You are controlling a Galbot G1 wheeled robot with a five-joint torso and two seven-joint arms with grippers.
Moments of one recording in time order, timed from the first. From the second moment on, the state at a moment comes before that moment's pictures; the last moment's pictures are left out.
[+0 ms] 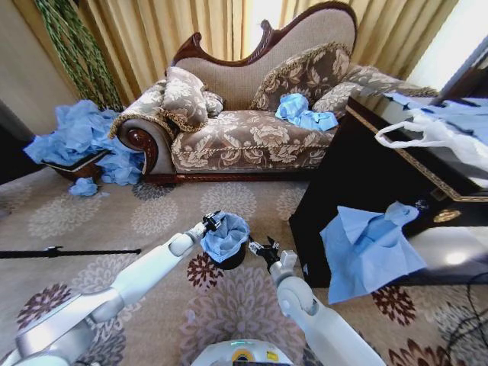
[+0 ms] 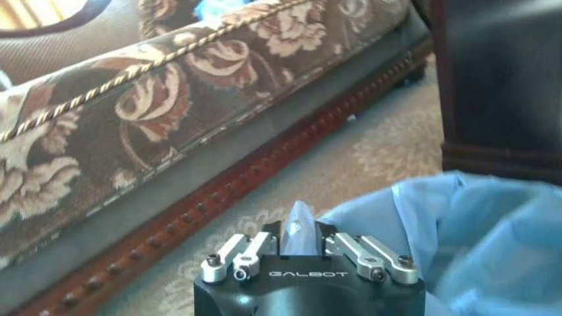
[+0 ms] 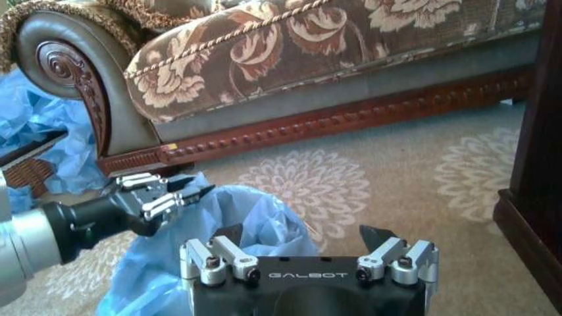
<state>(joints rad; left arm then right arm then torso) 0.50 -0.95 0.38 -1.23 -0.40 -0.09 0.00 -1.07 1.14 -0.08 1.90 0.71 -0.22 0.47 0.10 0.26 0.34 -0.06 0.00</state>
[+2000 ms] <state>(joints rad) 0.59 -0.90 0.28 -1.13 -0.56 -0.09 0.14 -1.04 1.22 -0.15 1.83 0.71 -0.22 0.51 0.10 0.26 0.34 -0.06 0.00</state>
